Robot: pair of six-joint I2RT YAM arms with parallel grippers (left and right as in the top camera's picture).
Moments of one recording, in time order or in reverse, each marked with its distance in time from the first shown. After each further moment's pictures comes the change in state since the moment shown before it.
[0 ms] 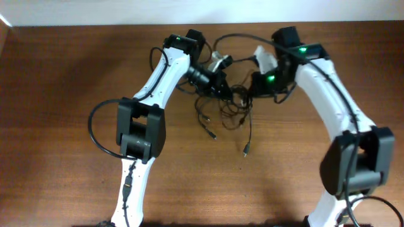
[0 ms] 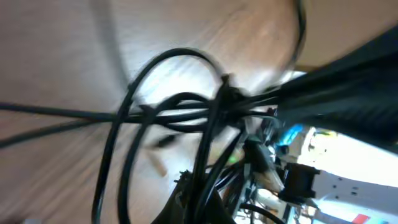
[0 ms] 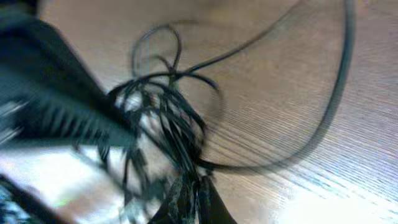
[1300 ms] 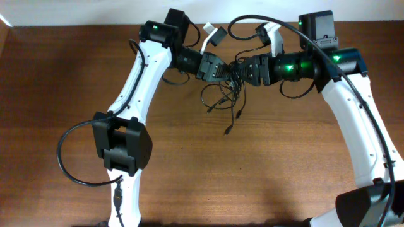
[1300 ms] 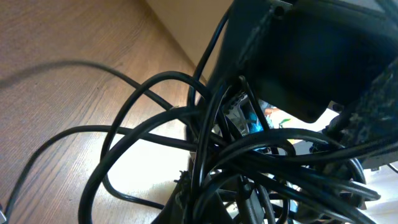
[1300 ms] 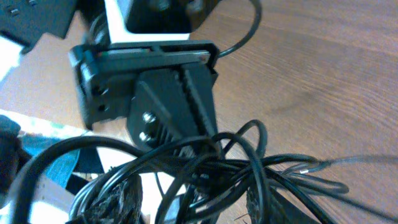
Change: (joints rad) left arm 0.036 -0.208 -0.004 -0.023 0.392 0.270; right arm 0.014 -0.230 -0.001 0.176 -0.417 0.010
